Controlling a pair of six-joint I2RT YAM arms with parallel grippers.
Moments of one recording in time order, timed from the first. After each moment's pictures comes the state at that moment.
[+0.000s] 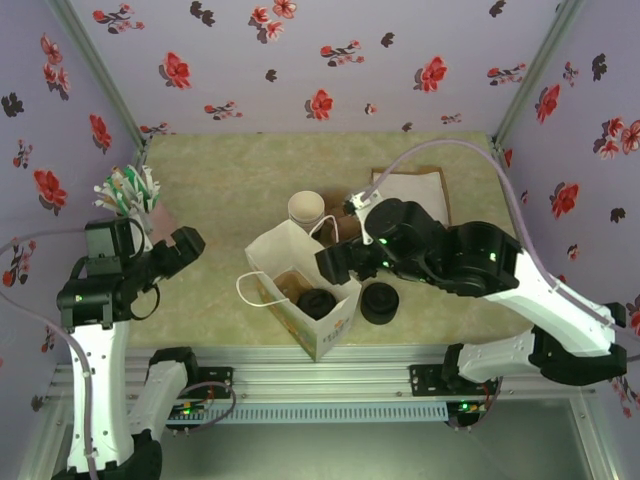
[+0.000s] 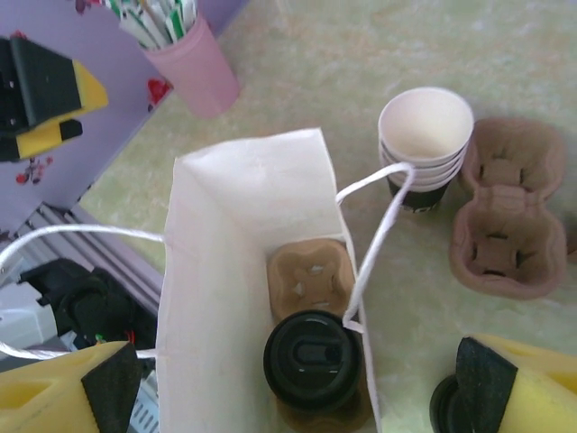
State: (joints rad) left arm 0.05 0.76 1.16 -1.21 0.25 -0.54; right arm 1.23 1.22 1.73 -1.18 0.26 0.56
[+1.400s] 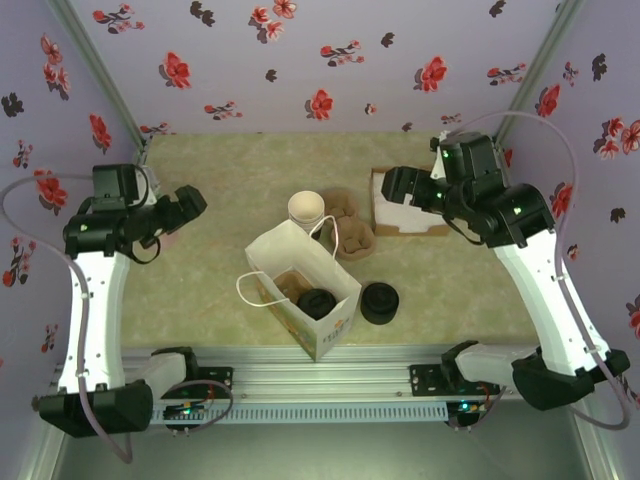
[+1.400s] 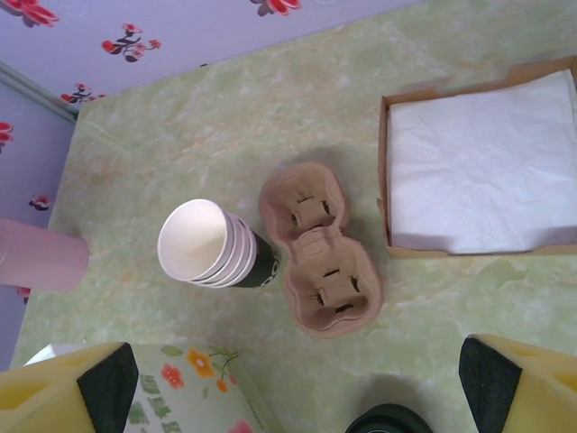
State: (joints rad) left arm 0.03 1.10 1.36 -1.12 0.24 -0.48; right arm 0.46 1.23 1.68 -1.15 -0.02 0.55
